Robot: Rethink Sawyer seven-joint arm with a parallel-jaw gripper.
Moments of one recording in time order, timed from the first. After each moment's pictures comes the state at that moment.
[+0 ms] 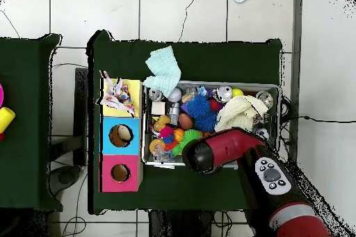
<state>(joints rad) -0.53 -0.54 0.28 1.74 -0.82 0.69 1.57</state>
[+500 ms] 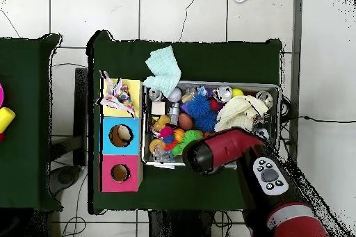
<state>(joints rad) -0.51 -0.55 0.26 1.73 -0.84 0.70 1.57</state>
